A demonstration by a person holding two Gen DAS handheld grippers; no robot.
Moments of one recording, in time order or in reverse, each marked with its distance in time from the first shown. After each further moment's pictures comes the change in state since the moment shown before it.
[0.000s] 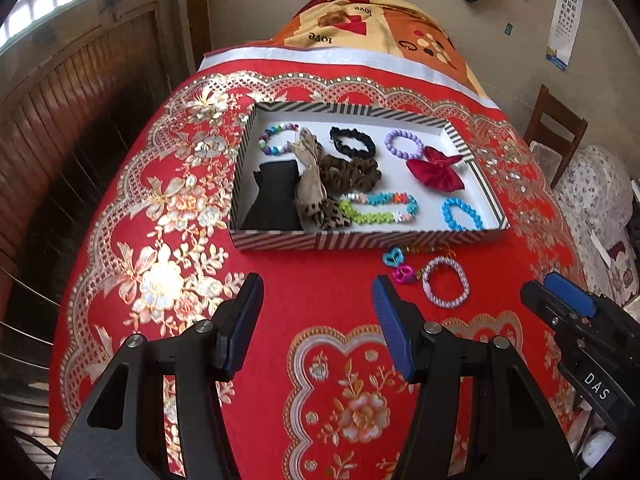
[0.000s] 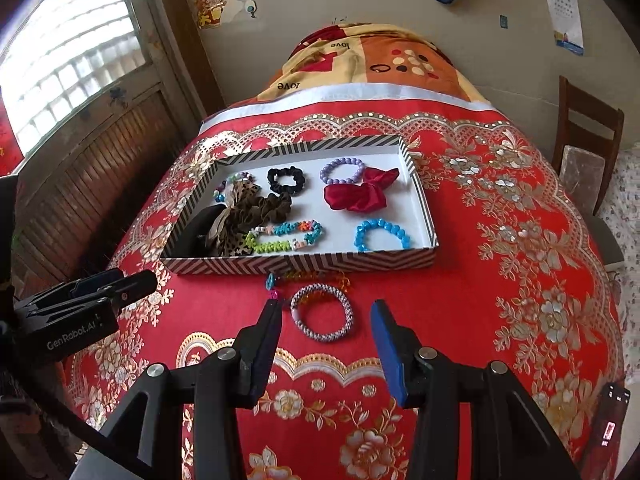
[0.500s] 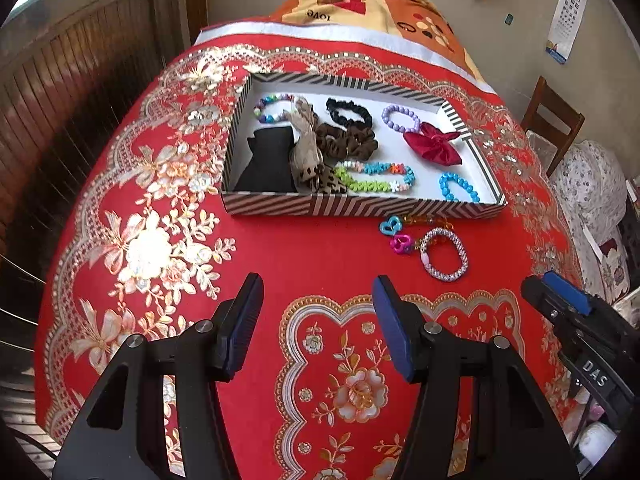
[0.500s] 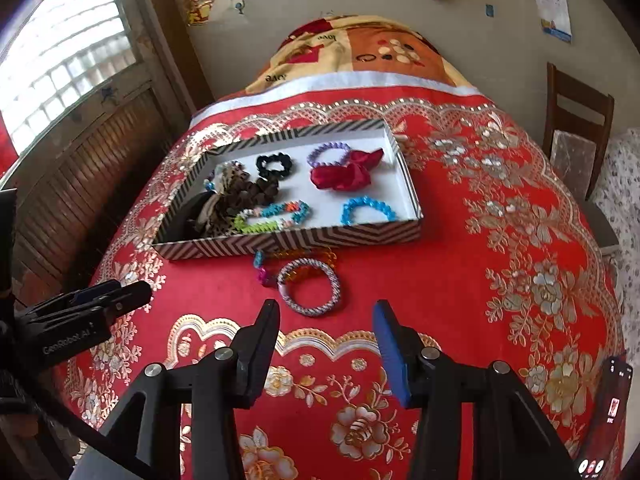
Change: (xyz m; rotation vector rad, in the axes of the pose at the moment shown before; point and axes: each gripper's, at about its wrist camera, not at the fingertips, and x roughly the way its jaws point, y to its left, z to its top) left arm 0.012 0.004 -0.017 -0.024 0.070 -0.037; right arm -0.001 -0.013 -0.022 0.037 0.024 -0.016
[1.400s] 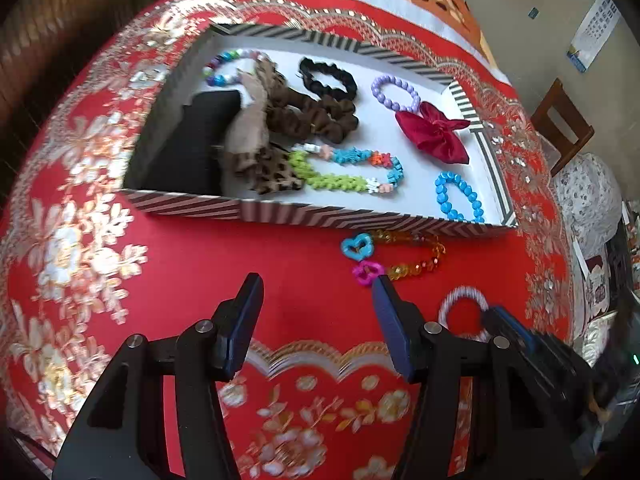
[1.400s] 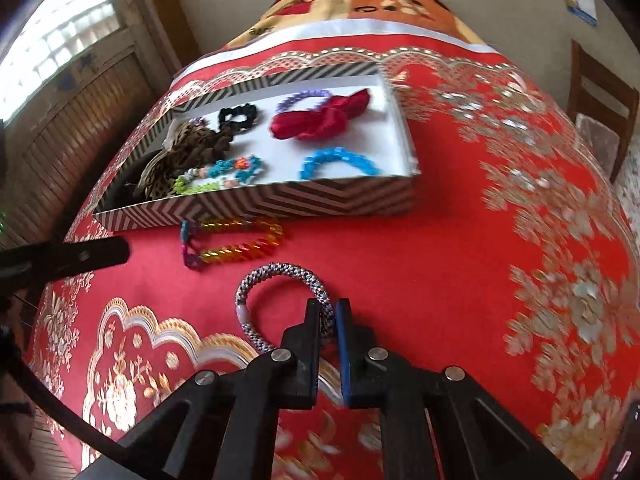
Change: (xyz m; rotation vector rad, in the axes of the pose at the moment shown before) left arm 0.076 -0.036 0.035 -0.089 0.135 -0.058; right arm 0.077 -0.052 -0.001 -0.042 0.104 0.024
